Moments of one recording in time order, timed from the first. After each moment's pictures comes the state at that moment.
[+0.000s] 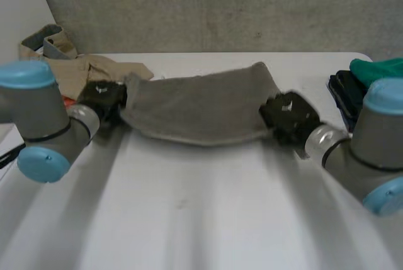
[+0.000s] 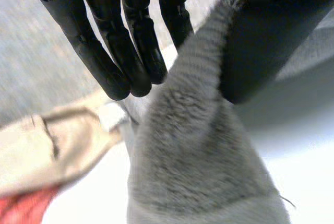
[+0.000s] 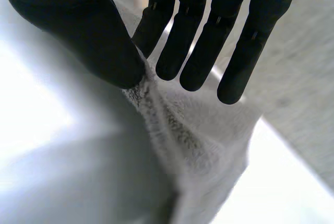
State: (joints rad) left arm 4.45 -2.19 -1.31 3.24 -1.48 3.47; right arm 1.90 -1.07 1.53 -0.19 1.22 2.61; left_hand 0.91 0.93 0.93 0.93 0.77; right_hand 1.14 1.18 1.19 1.20 1.01
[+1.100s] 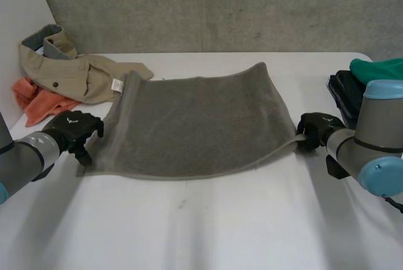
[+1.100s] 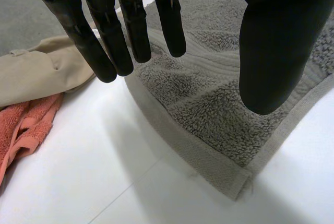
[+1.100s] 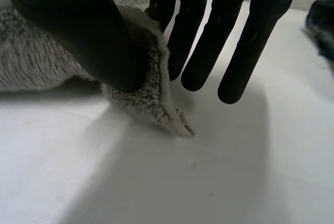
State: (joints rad) left arm 4.69 -2.03 -1.62 3.17 -1.25 3.69; right arm 1.79 -0.83 1.28 0.02 1.48 3.15; left_hand 0.56 0.55 0.56 0.55 0.37; right_hand 1.12 1.17 1.18 1.19 0.99
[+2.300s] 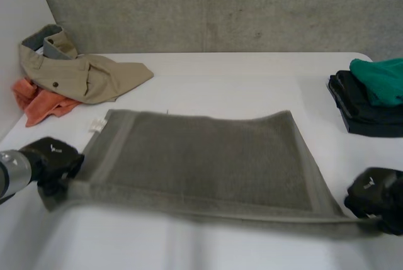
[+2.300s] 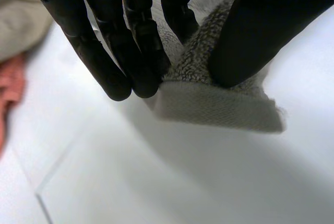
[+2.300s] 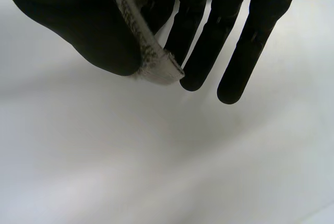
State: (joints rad) left arm 4.76 -1.81 -1.73 2.76 -1.31 4.08; right arm 1.52 -1.32 1.71 0.70 1.35 1.81; left_hand 1.15 1.20 1.19 1.19 0.98; right_hand 1.12 1.17 1.19 1.19 1.02
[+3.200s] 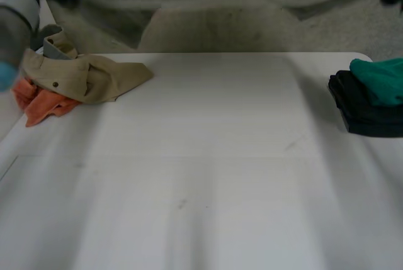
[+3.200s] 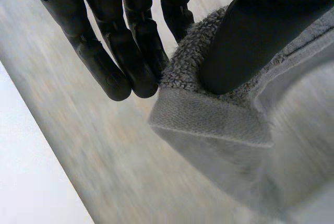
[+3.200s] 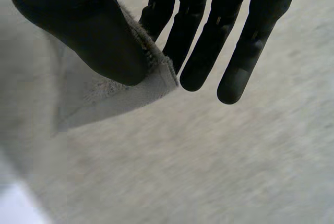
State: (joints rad) left arm 4.52 -2.05 -0.85 3.18 -1.50 3.36; right arm 1.73 -1.24 1.13 -0.26 1.46 2.53; left_hand 1.15 1.20 1.19 1.19 0.98; right_hand 1.13 1.17 1.19 1.20 1.03
